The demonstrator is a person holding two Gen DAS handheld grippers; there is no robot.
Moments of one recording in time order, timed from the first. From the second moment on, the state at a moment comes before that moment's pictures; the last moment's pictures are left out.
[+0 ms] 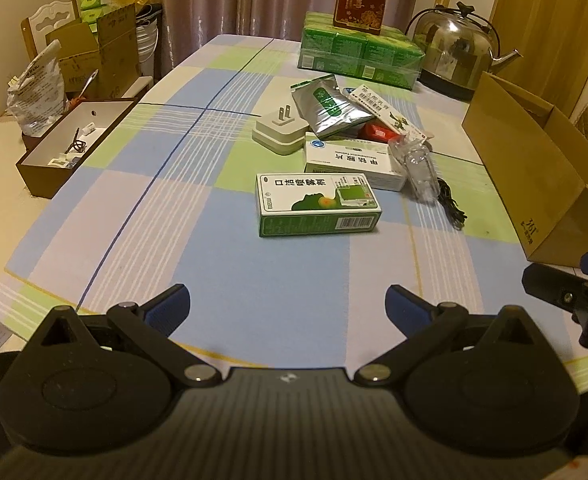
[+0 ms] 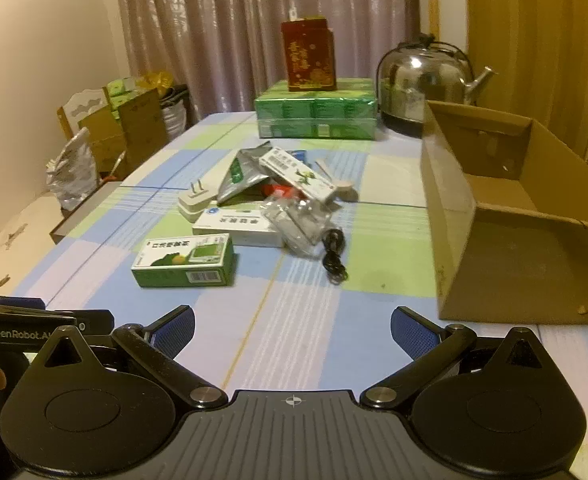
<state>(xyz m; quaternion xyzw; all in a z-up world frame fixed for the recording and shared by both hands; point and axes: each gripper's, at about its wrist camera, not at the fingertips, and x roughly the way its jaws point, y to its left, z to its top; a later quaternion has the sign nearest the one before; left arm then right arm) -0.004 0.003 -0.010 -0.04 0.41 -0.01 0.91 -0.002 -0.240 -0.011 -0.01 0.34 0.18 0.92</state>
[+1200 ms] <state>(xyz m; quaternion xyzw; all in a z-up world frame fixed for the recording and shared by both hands) 0.128 0.008 -0.047 0.22 0.38 -0.23 0.87 0.128 -0.220 -0.069 -0.06 0.38 0.20 0.90</state>
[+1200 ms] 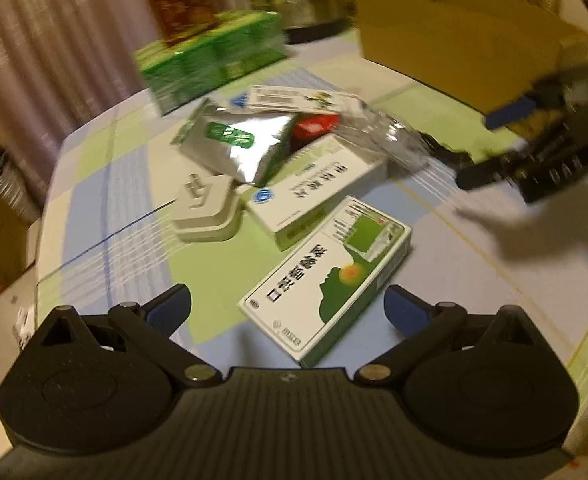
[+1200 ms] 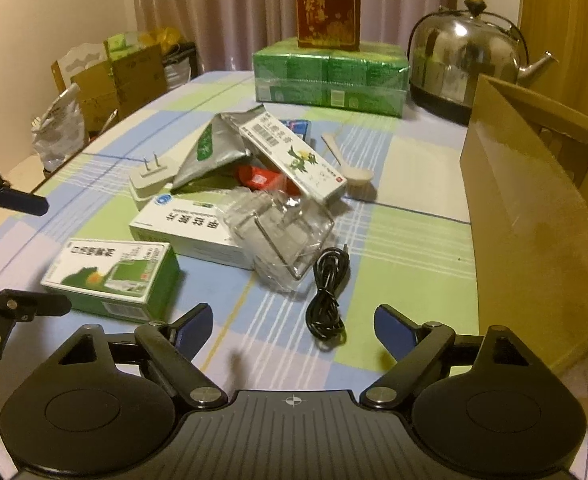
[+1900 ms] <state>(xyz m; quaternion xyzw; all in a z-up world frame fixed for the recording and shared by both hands) 0.146 -0.010 -0.064 0.20 0.45 -0.27 0.83 0.162 -0.223 -0.091 -0.05 0.40 0.17 0.90</state>
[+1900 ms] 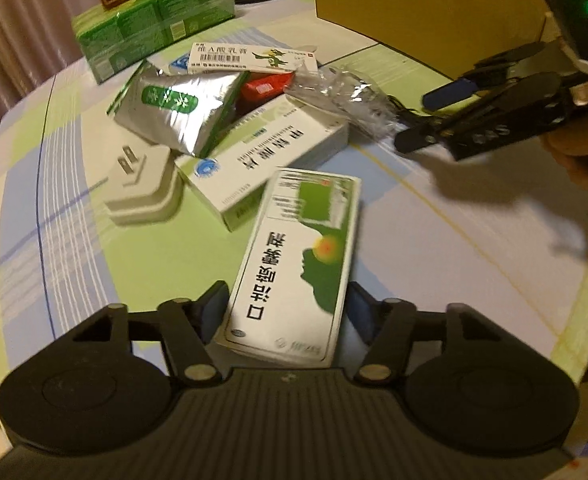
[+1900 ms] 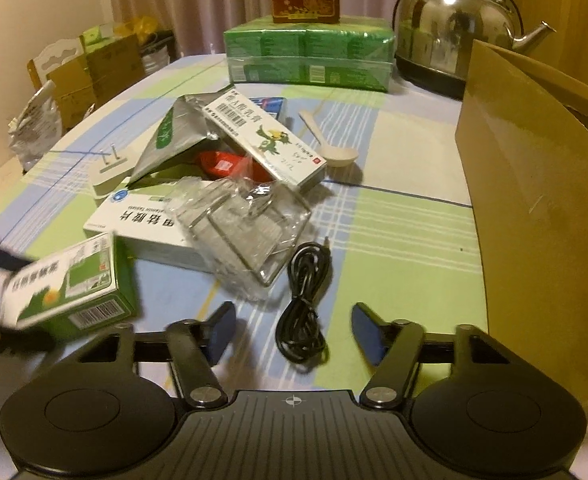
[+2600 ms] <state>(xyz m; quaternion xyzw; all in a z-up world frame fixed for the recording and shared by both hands) 0.132 -0.039 -0.059 0.13 0.45 -0.20 0.86 0.145 -0.227 -0.092 -0.07 0.40 0.17 0.90</state>
